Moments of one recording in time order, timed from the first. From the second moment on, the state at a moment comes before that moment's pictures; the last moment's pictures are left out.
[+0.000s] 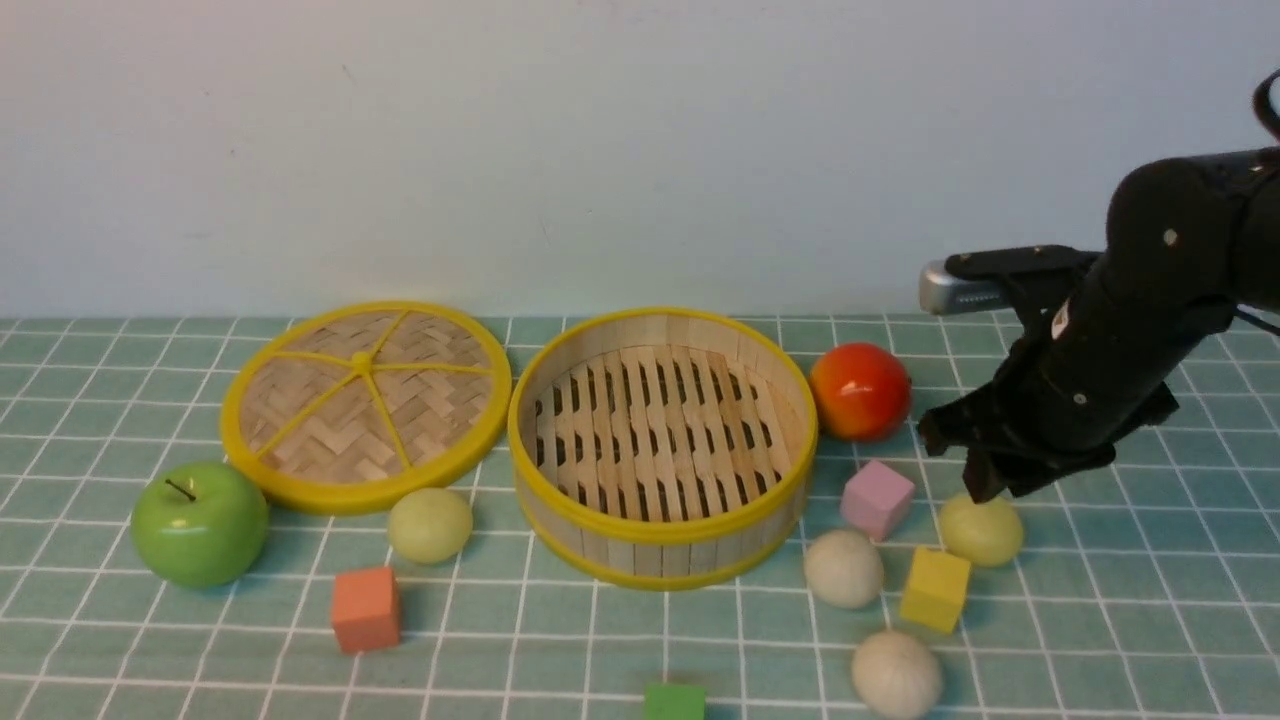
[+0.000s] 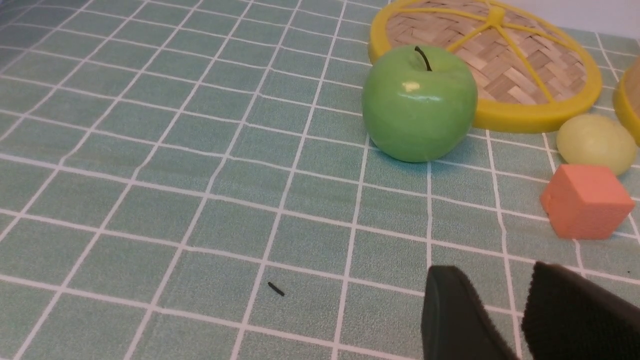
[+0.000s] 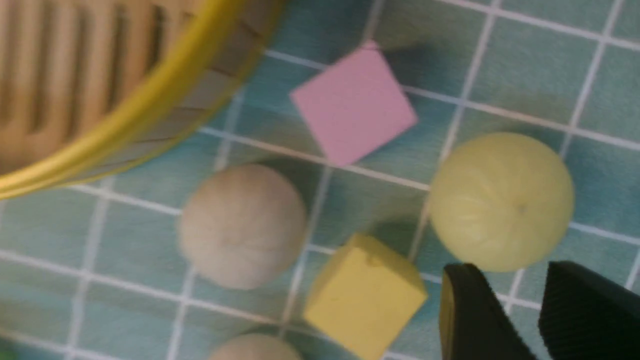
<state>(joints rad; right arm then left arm) 0.24 1.80 -1.30 0.07 0.85 0.09 -0.04 -0.01 0.03 0.27 0.40 -0.43</state>
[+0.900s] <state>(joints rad) 0.24 1.95 -1.30 -0.03 0.75 0.15 -0.04 -0.01 0.03 0.27 0.40 -0.43</state>
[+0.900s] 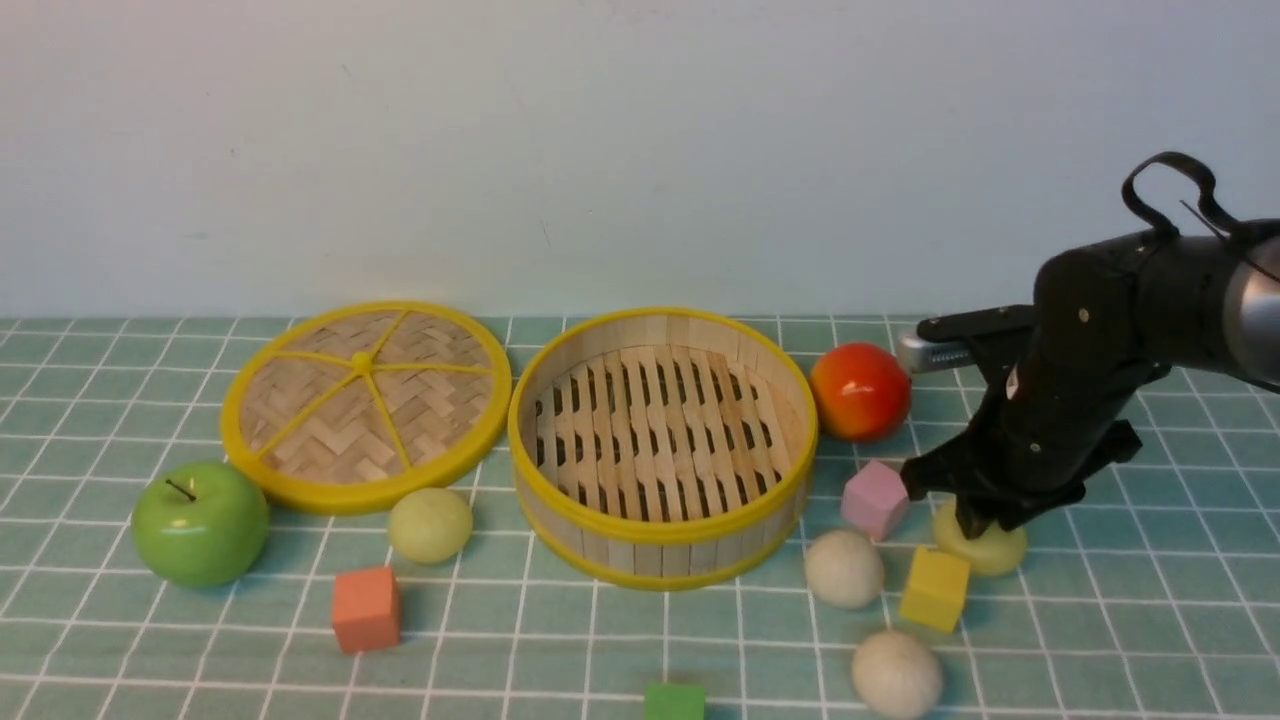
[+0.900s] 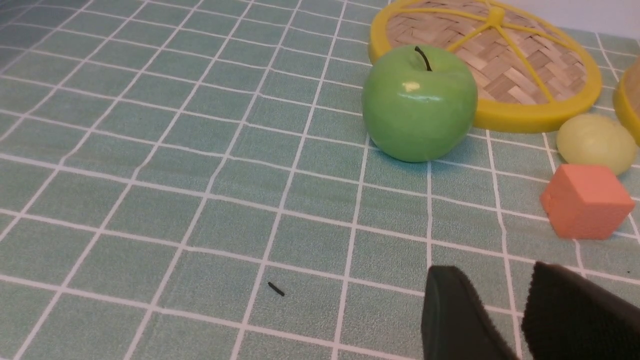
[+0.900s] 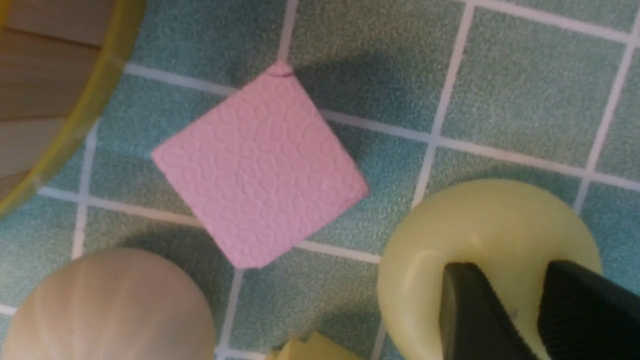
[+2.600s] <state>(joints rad) 0.38 1.86 -1.58 0.30 0.96 -0.10 -0.04 -0.01 0.03 0.27 0.40 -0.43</state>
